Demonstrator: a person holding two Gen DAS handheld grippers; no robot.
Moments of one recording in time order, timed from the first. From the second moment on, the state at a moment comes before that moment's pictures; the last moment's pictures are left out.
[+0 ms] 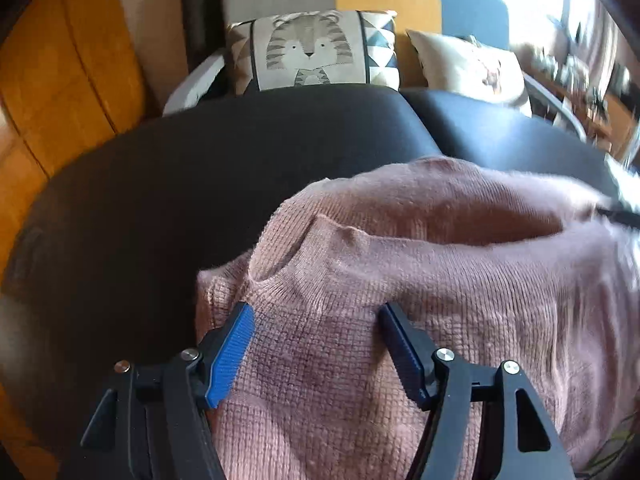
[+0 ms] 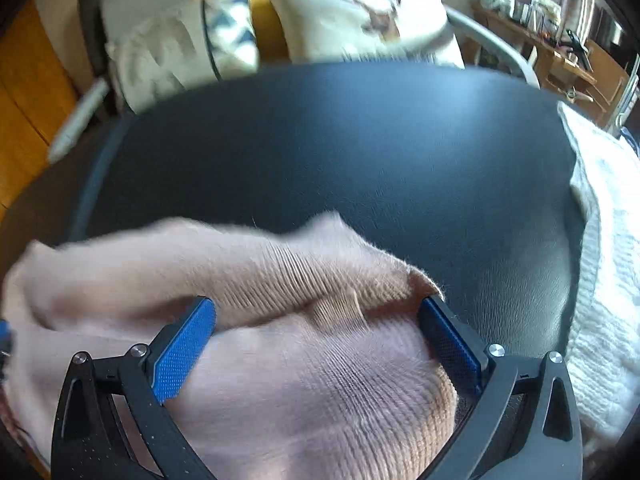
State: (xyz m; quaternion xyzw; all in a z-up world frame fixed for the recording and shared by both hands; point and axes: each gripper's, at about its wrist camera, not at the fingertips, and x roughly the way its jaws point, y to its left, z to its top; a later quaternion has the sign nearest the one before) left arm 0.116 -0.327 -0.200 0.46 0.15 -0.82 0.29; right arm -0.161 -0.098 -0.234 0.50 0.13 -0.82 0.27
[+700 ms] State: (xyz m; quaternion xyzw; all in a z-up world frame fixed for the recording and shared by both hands) left arm 0.112 -0.354 -0.202 0.47 0.17 -0.80 0.33; right arm -0.103 -0.179 -0.237 0.49 0.17 -0.79 0.32
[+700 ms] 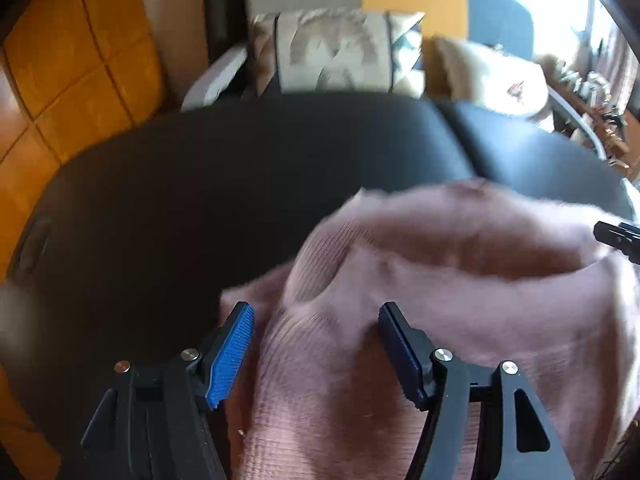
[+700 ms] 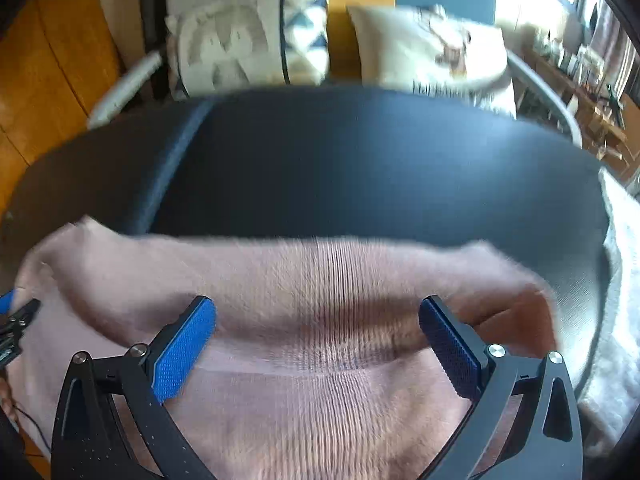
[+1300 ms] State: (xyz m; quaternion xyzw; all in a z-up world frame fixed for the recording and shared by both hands) left arm 0.132 -0.365 -0.204 0.45 0.21 -0.82 0.31; right arm -0.034 -0.275 -0.210 0.45 0.20 -0.77 0.40
